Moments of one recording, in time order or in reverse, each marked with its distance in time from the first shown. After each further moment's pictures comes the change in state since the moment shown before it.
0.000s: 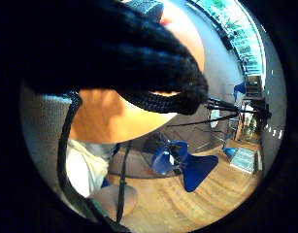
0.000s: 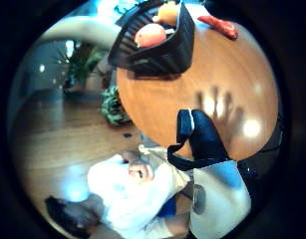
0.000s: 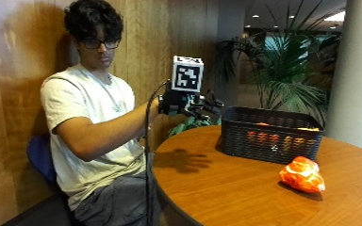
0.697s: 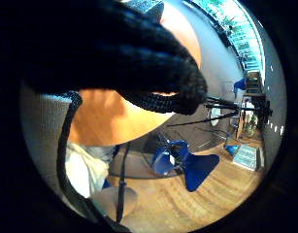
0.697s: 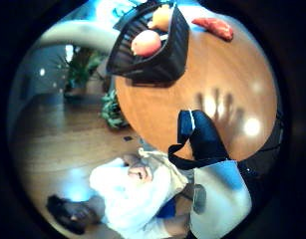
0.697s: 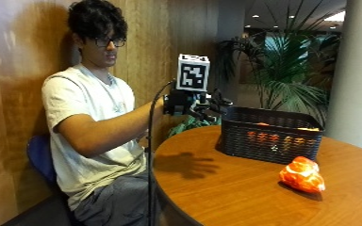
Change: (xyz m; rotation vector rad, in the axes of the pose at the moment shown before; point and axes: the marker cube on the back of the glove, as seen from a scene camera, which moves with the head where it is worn) arm 0.025 -0.014 -0.012 0.026 -0.043 0.084
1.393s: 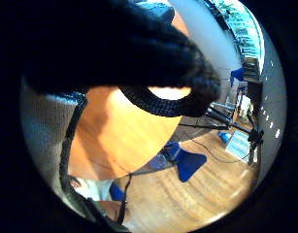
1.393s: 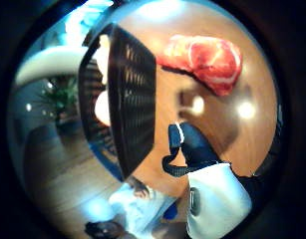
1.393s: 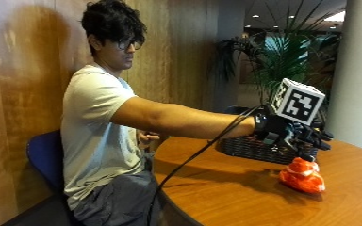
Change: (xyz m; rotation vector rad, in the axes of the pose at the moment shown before) arm 0.098 -0.248 0.021 -0.182 0.080 0.224
